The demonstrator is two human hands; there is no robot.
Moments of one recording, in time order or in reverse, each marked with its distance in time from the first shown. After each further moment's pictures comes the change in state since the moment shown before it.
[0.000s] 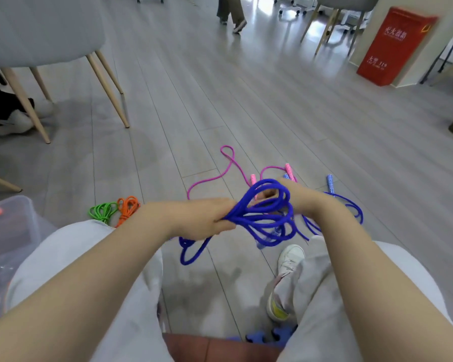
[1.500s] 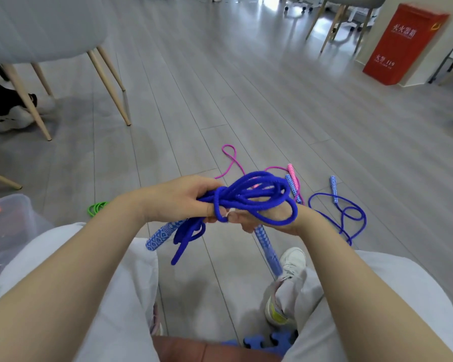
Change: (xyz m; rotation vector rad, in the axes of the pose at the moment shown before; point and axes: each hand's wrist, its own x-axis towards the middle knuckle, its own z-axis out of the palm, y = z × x) left_hand -0.019 -0.004 -0.031 -0.498 0.119 -0.028; right_hand -0.003 -0.026 0.026 0.248 -0.103 -0.119
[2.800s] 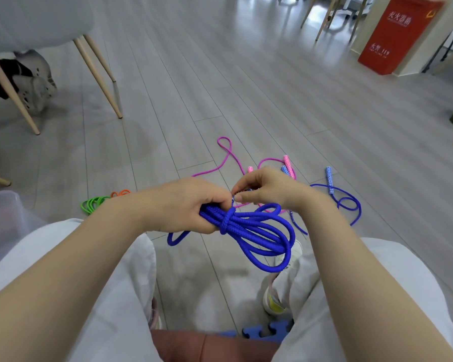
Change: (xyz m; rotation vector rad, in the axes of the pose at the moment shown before) left_hand -0.009 0.009 0.013 0.495 0.007 0.176; right_hand 0.023 0.011 -0.022 -0.248 0.165 0.033
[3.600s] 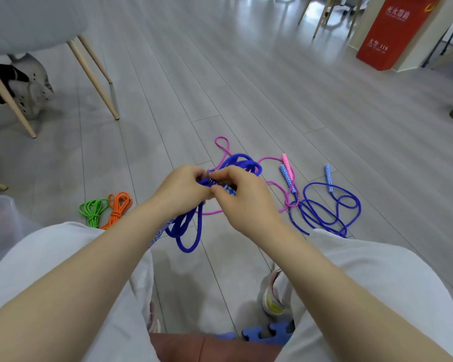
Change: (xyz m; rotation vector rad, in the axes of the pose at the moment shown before) left_hand 0.052 -0.038 0.025 -0.282 0.451 -0.544; right_hand -0.018 -0.049 0.057 0.134 0.535 -0.010
